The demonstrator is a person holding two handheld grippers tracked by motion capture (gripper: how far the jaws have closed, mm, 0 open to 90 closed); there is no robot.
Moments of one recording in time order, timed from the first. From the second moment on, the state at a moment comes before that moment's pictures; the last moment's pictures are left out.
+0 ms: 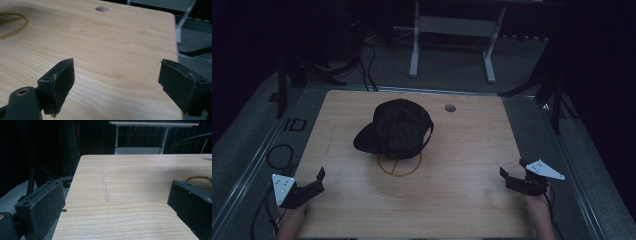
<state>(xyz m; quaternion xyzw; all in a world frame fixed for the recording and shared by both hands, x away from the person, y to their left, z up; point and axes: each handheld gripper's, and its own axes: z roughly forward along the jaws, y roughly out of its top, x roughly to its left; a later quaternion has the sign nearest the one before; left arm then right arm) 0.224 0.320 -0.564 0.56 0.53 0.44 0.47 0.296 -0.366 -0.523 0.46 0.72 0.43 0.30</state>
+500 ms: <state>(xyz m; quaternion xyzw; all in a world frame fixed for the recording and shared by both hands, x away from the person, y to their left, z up) 0.224 0.320 -0.564 0.56 0.53 0.44 0.47 0.274 -0.394 -0.536 0.53 0.65 0.41 0.36</state>
